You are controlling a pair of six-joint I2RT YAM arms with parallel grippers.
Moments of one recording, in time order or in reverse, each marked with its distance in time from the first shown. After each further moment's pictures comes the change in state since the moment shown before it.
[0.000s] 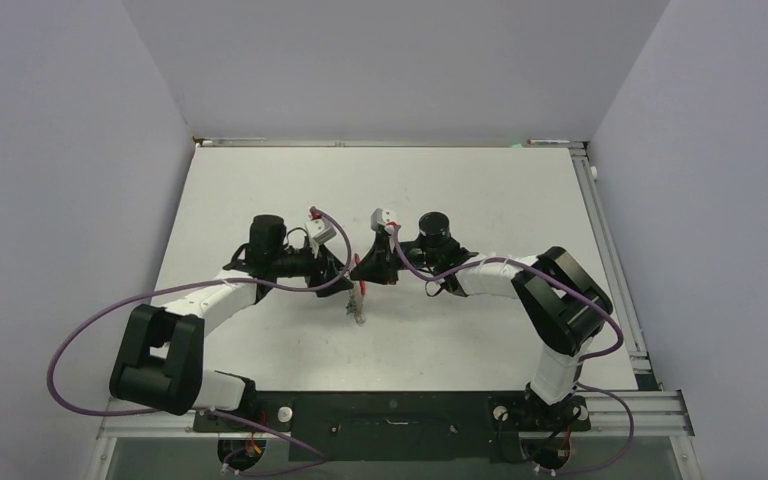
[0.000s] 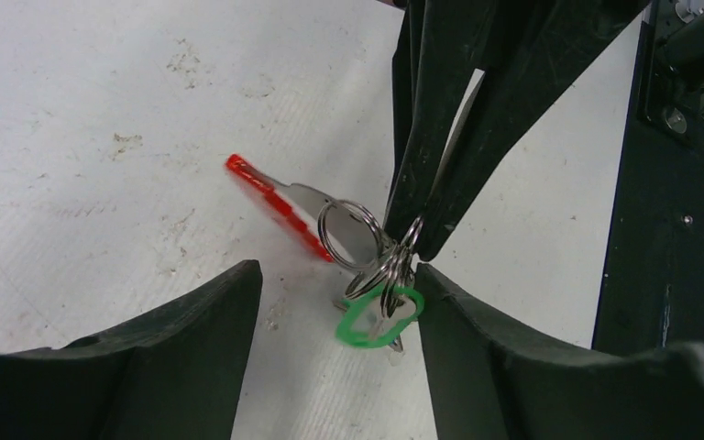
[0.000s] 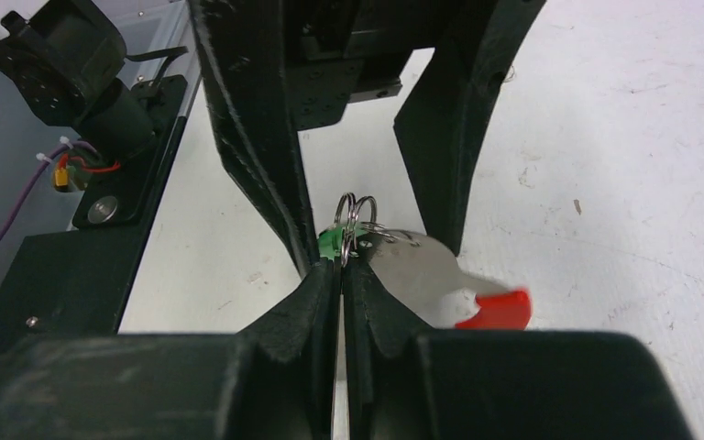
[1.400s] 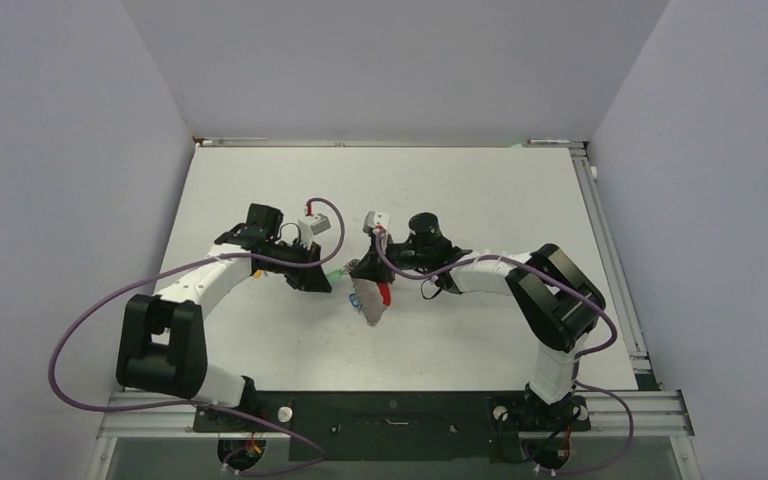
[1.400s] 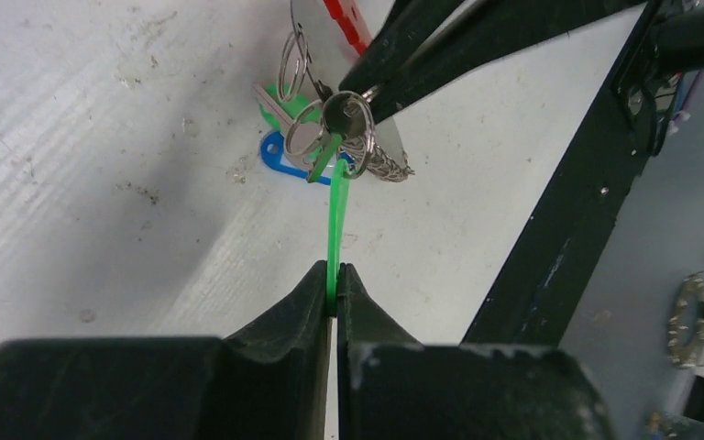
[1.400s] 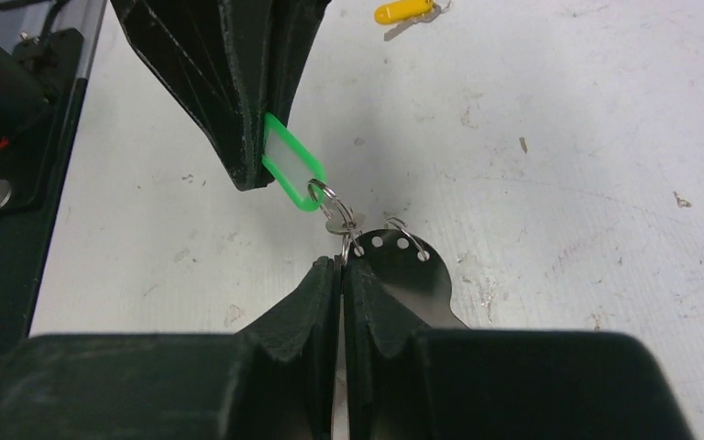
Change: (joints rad) left arm 0.059 0.061 0.230 -0.624 -0.102 0.060; right arm 0.008 0.037 0.042 -0.133 0.146 -0.098
